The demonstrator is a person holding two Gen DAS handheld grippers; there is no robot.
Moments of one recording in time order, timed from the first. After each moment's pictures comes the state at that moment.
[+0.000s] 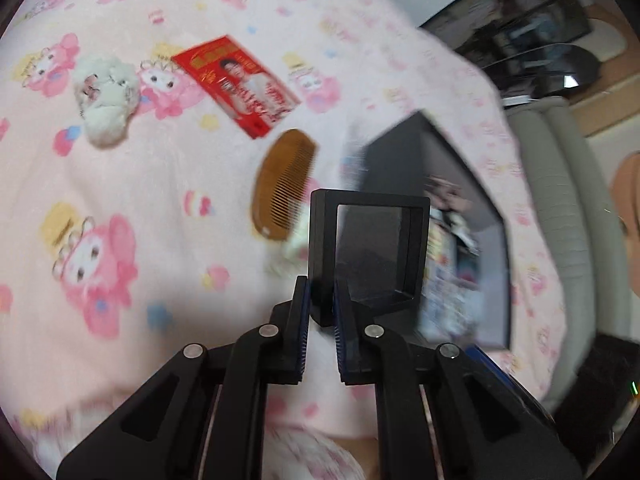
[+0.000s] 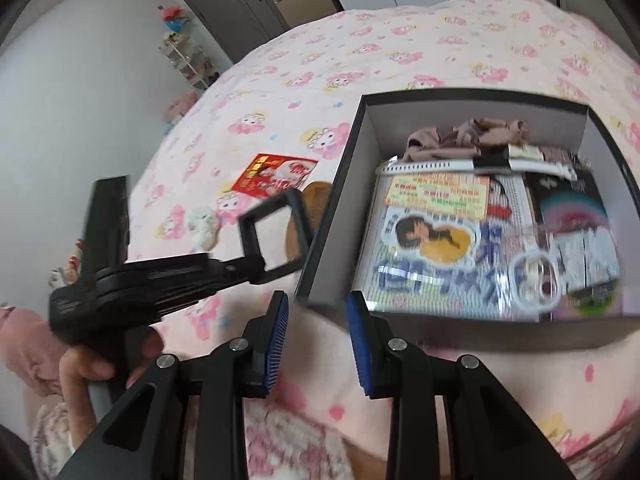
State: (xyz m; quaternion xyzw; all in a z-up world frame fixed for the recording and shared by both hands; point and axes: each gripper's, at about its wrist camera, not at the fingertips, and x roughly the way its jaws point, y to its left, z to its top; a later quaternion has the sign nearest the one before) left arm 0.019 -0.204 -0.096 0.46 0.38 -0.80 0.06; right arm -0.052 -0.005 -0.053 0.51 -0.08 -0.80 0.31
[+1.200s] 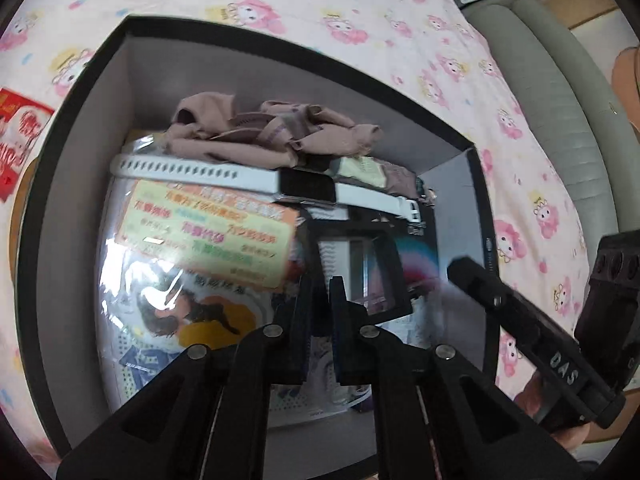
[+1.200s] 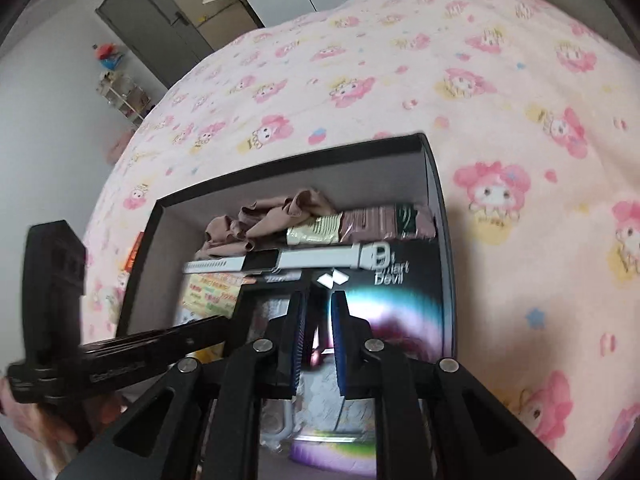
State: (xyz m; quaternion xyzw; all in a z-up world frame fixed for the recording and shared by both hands) left arm -0.179 -0.043 -0.117 0.57 0.28 -0.77 -0.02; right arm -0.214 0.149 -0.077 0.53 -0.10 -0.81 0.22
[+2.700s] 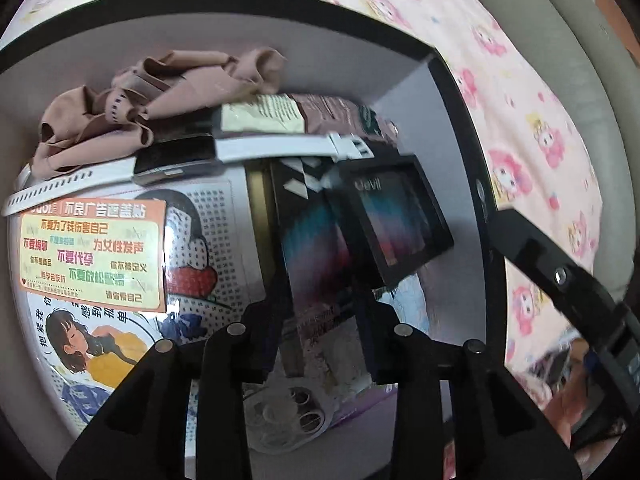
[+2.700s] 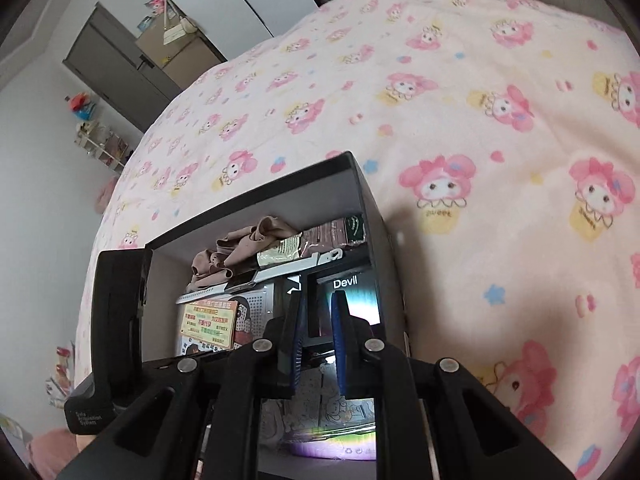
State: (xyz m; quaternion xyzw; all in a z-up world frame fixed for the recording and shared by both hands) left arm -0.224 0.028 -0.140 0.64 0.20 -0.73 -0.12; right arm -0.209 0.191 -0.068 0.52 -0.17 -0.82 0.16
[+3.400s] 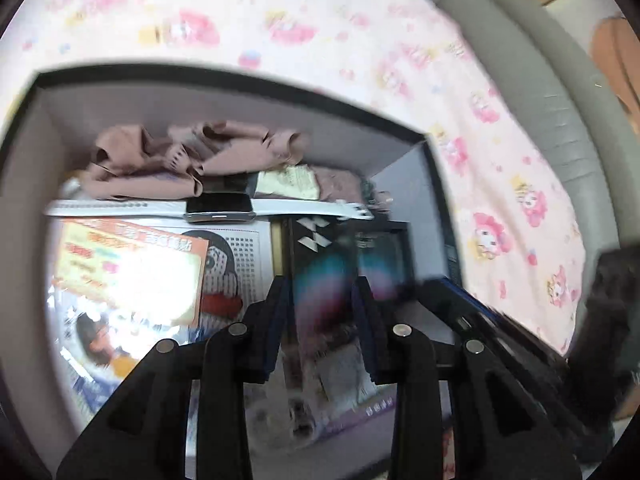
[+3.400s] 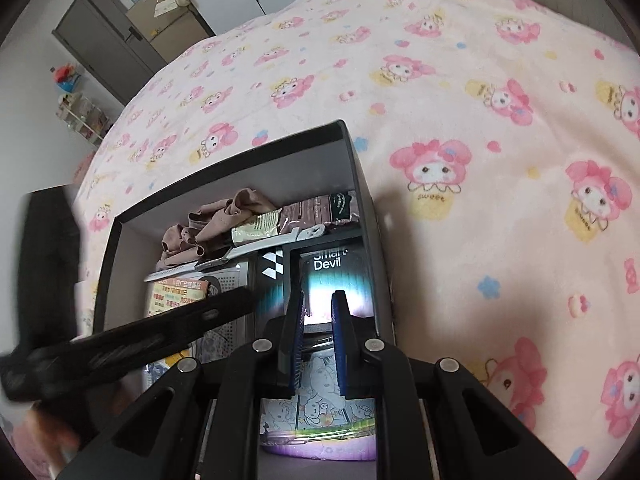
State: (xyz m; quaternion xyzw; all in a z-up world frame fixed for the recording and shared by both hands) left arm -0.198 0.008 -0.113 0.54 0.25 -0.80 -0.07; right arm -0.209 0.174 -0.081 0.54 -0.10 -0.83 0.14
